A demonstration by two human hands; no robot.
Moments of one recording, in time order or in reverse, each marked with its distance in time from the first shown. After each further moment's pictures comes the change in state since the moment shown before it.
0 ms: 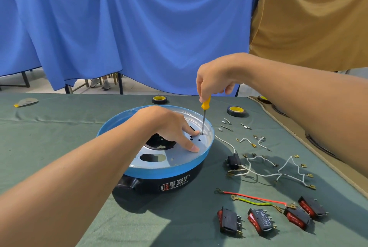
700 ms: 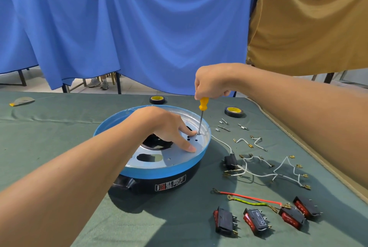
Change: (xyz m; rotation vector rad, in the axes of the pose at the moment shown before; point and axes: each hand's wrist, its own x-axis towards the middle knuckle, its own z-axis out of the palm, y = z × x) left_hand 0.001 -0.002 0.003 -0.009 0.007 0.002; right_hand 0.002 0.001 0.011 -0.031 0.125 0.025
